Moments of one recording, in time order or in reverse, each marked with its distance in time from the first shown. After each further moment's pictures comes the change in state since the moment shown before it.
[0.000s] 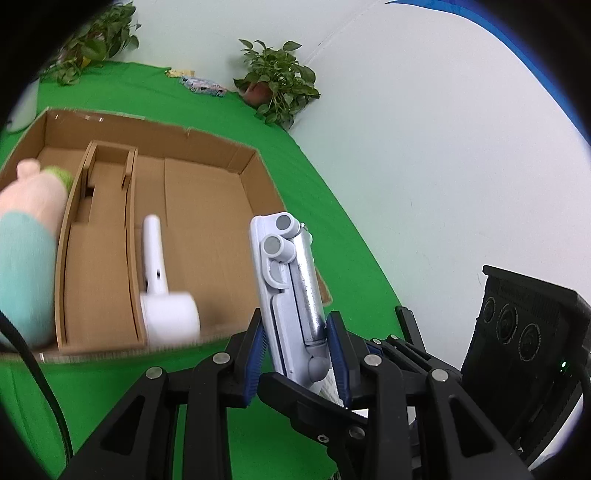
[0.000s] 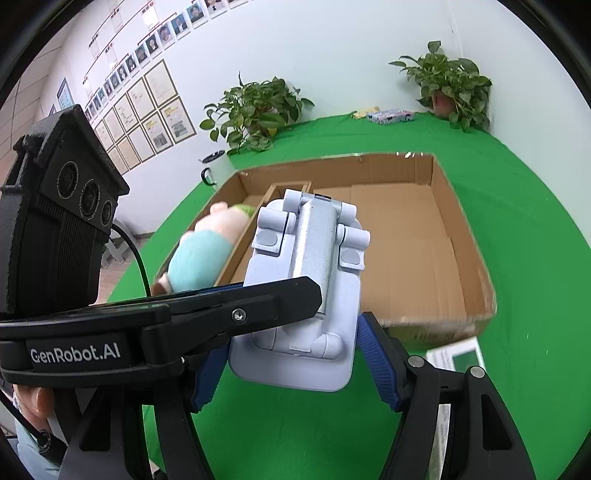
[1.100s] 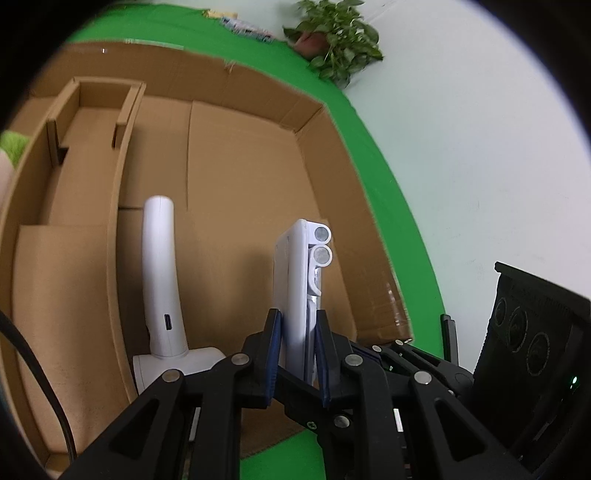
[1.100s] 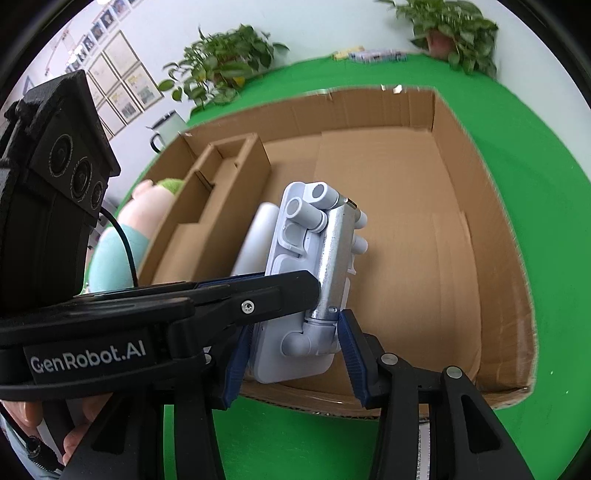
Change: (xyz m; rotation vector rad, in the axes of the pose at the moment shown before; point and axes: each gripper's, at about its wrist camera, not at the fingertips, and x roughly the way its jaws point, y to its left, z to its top) left arm 0.103 0.068 0.037 -0.153 0.193 0.092; right arm 0.129 -0.069 0.027 0.087 0.260 -0.012
